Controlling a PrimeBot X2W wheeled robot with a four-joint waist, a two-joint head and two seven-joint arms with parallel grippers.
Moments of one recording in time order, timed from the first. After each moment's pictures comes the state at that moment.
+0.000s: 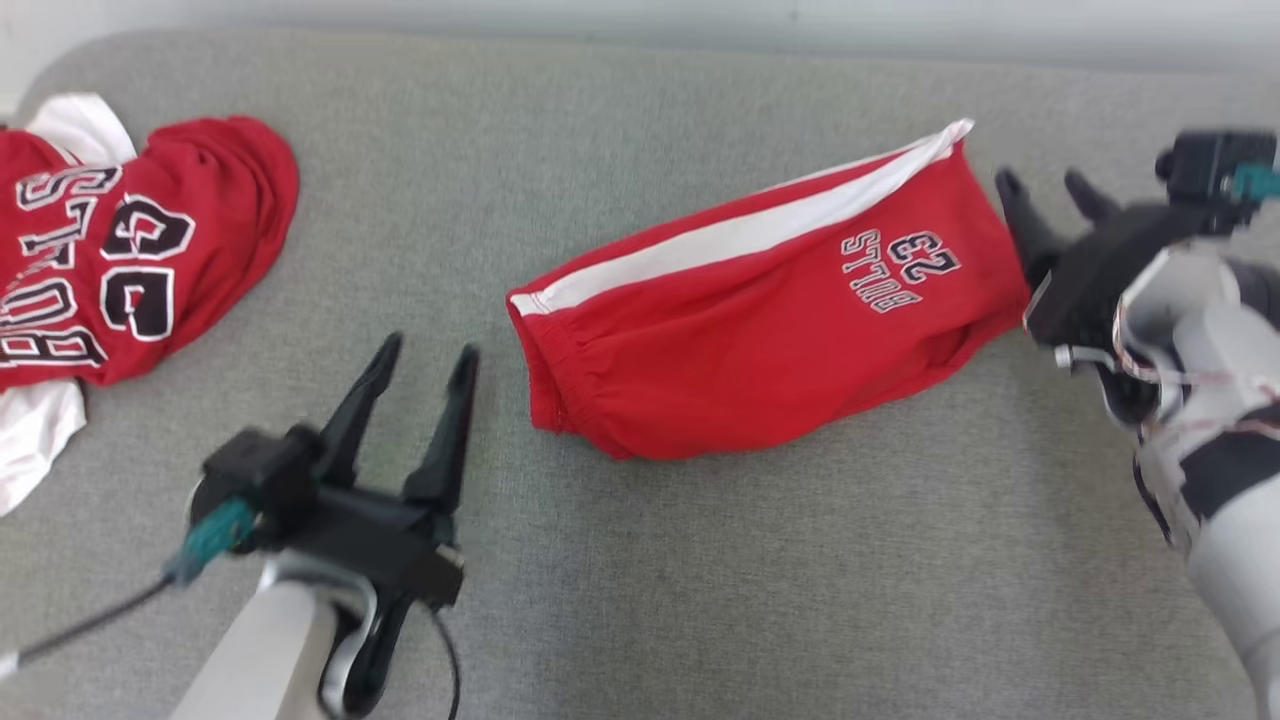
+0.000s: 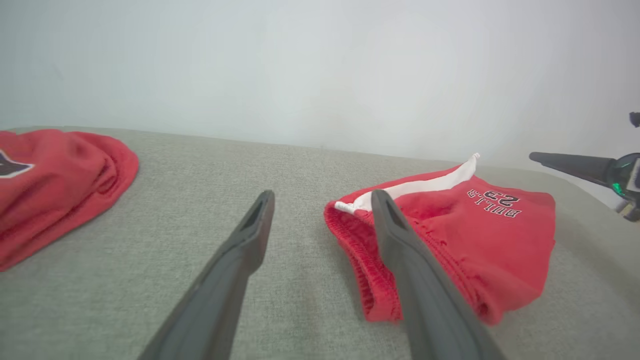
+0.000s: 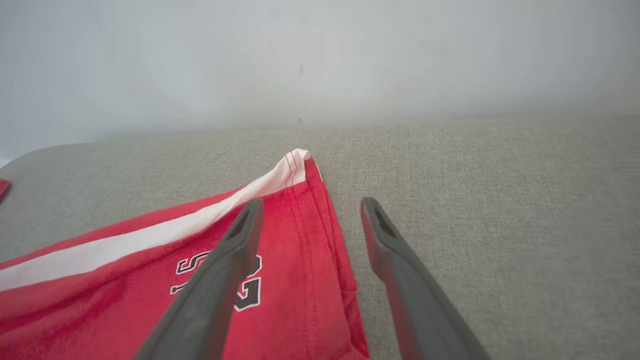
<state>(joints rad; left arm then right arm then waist) -0.48 0.26 -0.41 0.34 -0.60 -0.13 -0.26 -0.95 -0.39 0.40 0.90 0.71 0.13 0.08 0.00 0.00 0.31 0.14</state>
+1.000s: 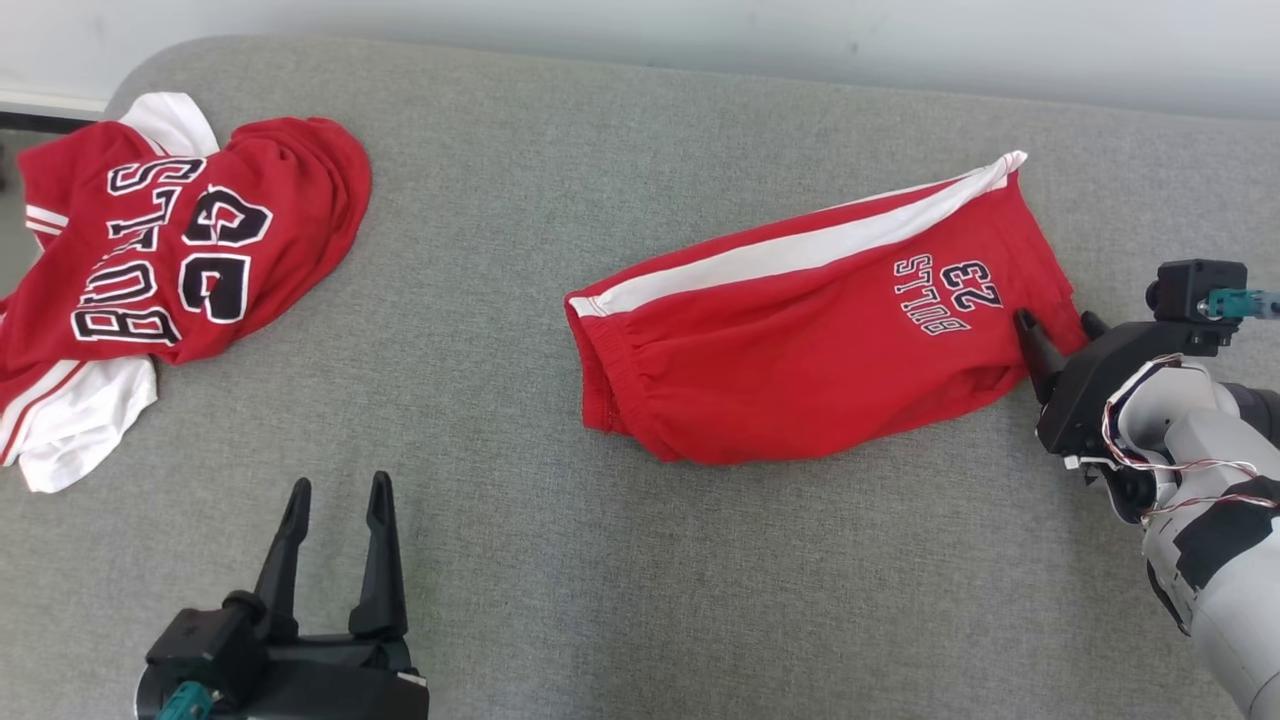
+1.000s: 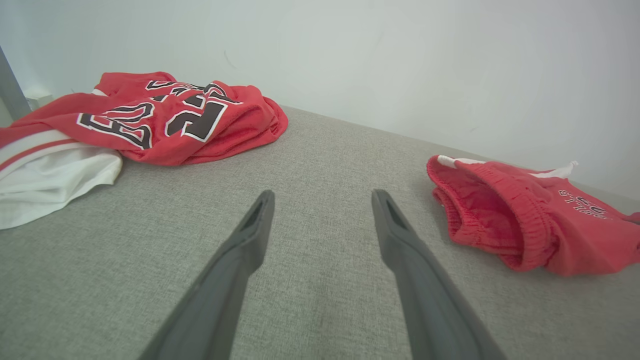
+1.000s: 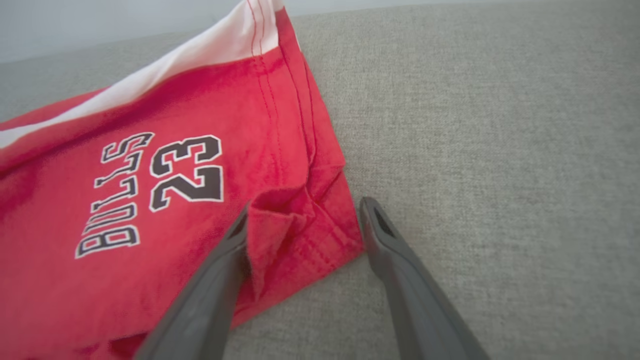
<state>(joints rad) -0.12 0.05 -0.03 0.17 -0.32 -0.13 -0.26 -0.88 -0.41 0.54 1.10 0.81 0.13 0.02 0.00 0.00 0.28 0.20</state>
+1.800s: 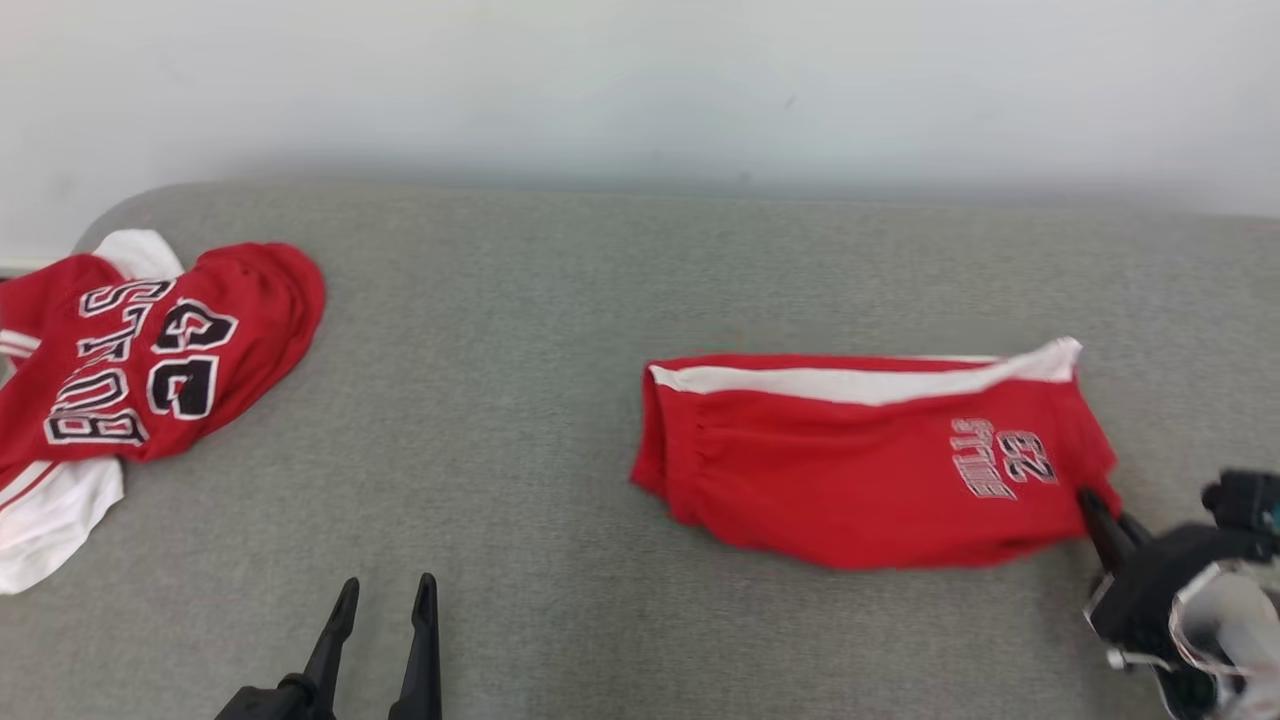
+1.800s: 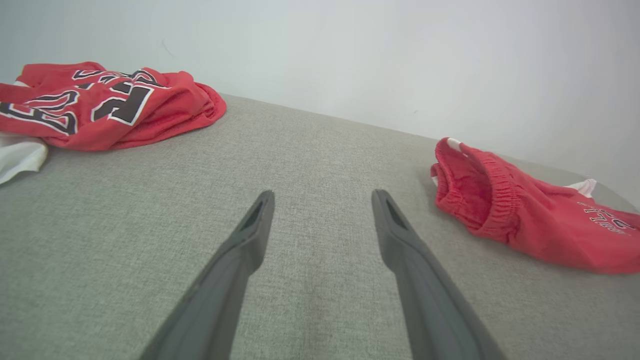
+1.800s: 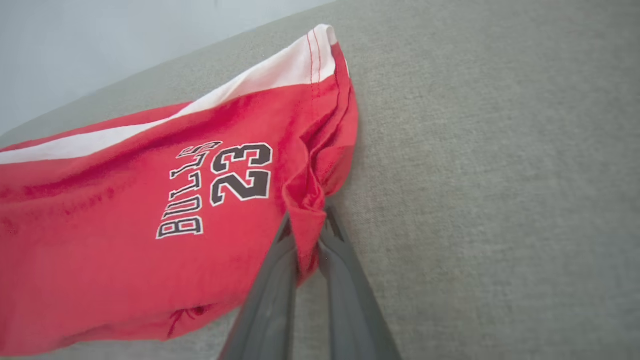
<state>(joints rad) 0.00 0.05 -0.08 0.21 -0.29 -0.13 -0.26 -0.47 -0.56 0.56 0.81 1.07 0.13 -0.10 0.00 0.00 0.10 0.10</state>
